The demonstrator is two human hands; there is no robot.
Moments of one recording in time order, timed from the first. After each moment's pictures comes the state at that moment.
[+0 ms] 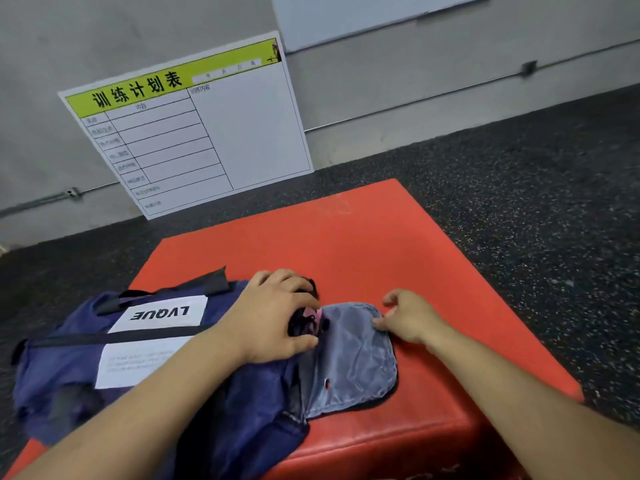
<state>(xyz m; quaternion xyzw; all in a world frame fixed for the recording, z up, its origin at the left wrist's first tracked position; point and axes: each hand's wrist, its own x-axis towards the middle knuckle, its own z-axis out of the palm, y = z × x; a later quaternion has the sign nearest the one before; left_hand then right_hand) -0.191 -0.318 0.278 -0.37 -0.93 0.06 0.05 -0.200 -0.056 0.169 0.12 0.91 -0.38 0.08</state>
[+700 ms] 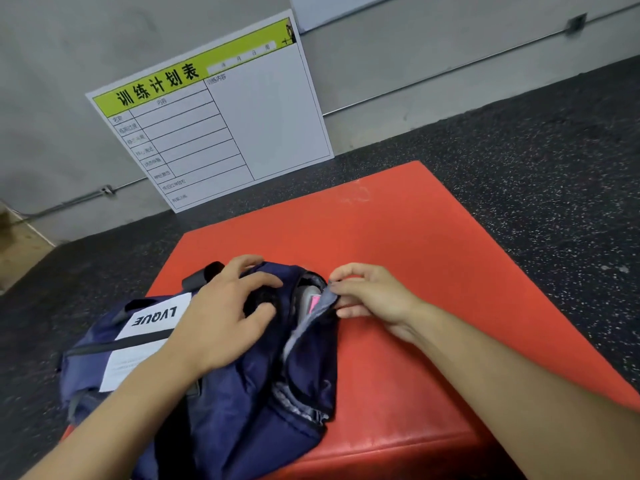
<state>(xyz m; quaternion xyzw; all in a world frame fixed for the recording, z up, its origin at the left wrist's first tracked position) -0.173 -0.359 0.300 -0.19 -0.97 -0.12 0.08 -0.212 -0.119 0.210 -0.02 0.60 -0.79 0.16</state>
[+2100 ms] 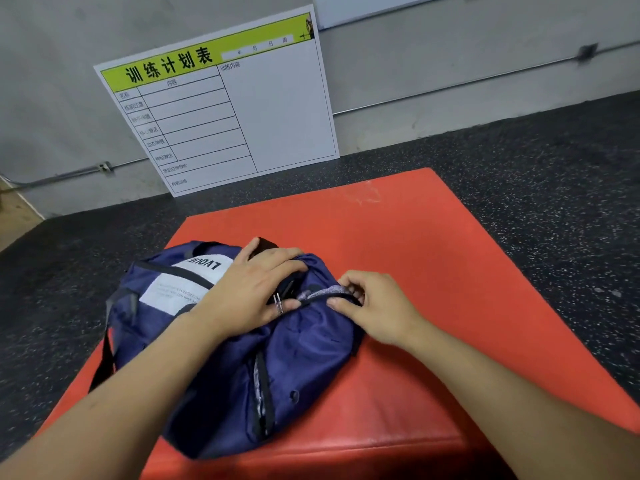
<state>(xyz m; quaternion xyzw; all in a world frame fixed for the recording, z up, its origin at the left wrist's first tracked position) -0.230 -0.386 0.262 -0.36 -0.92 0.04 0.13 -0.216 -0.137 0.185 -0.19 0.84 -0.49 -0.09</state>
